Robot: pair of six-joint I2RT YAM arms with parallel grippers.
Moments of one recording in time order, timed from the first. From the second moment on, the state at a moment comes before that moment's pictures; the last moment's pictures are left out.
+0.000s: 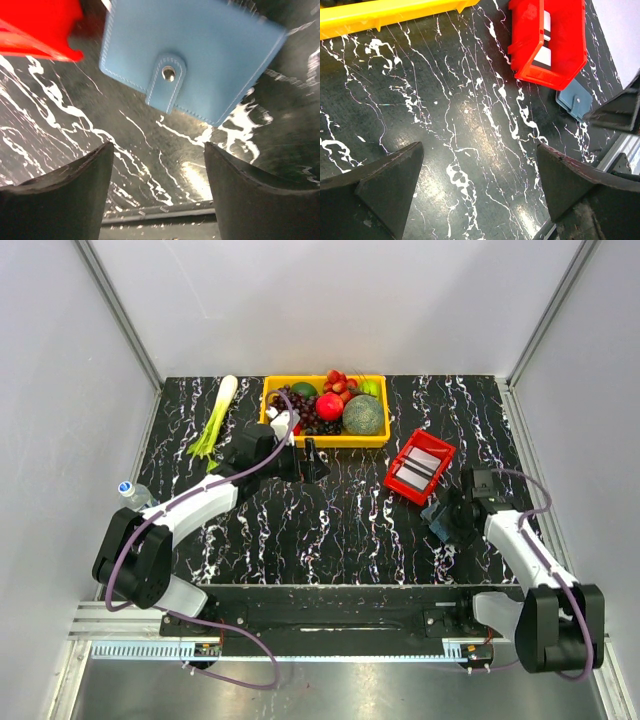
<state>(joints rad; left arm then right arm) -0.48 1.46 0.91 0.04 0.36 -0.44 0.06 1.13 0.60 -0.66 -0.11 0.77</state>
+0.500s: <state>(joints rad) -0.50 1.46 0.91 0.04 0.36 -0.43 0.01 1.46 0.86 -0.58 0.10 0.55</state>
